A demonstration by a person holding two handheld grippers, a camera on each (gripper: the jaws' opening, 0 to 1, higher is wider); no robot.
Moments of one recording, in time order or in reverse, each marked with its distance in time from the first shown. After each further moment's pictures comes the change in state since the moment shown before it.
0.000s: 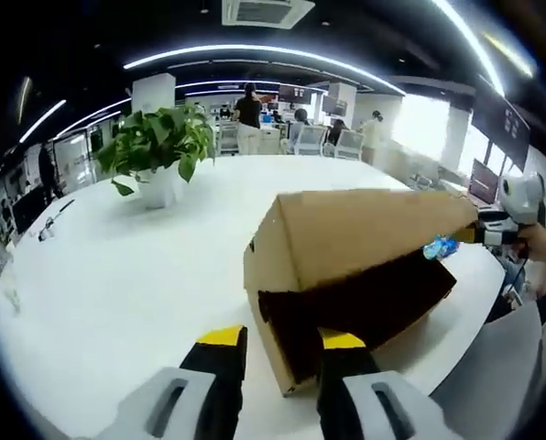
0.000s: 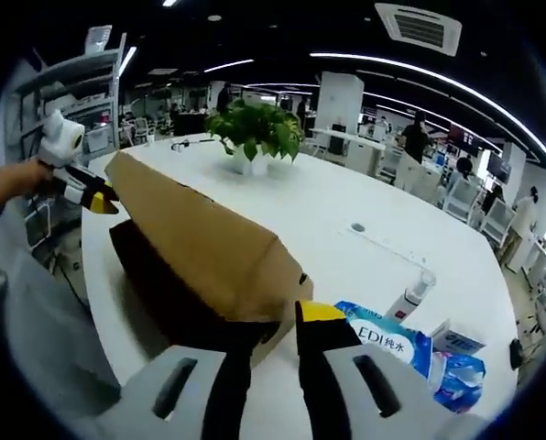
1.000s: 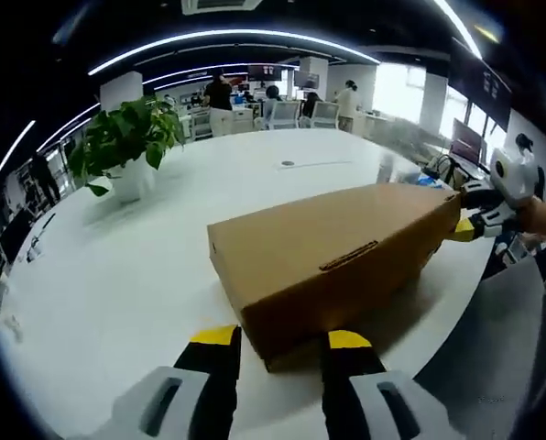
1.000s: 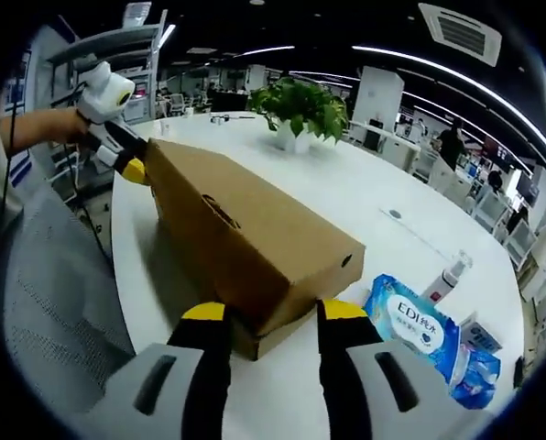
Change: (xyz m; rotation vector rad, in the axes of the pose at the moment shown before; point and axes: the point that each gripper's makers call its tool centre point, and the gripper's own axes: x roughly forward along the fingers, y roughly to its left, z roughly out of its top) left arm 0.011 -0.023 -0.040 0.120 0.129 -0.060; right arm -0.004 0.043 -0.047 -0.115 0.068 0.135
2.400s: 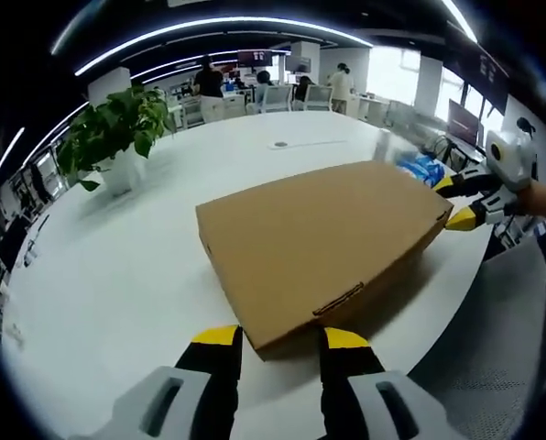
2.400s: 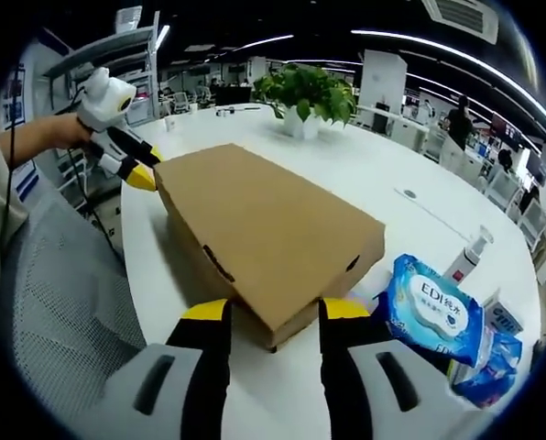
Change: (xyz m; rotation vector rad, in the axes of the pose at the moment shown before) left arm 0.009 -0.002 -0.018 0.033 0.075 -0.014; right arm 0.010 0.012 -0.018 0.083 0.053 0.068
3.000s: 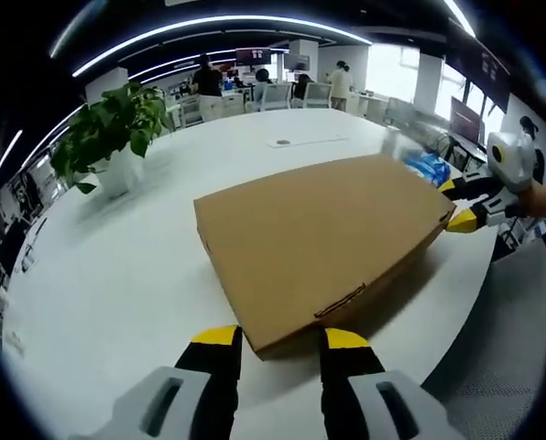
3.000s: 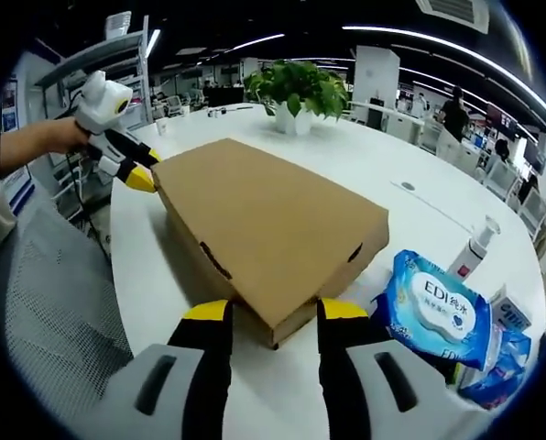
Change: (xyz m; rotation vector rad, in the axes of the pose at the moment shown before) left arm 0.022 0.013 0.015 0.015 0.003 0.002; right arm 0.019 -0.017 0.003 0.021 -0.005 -0.012
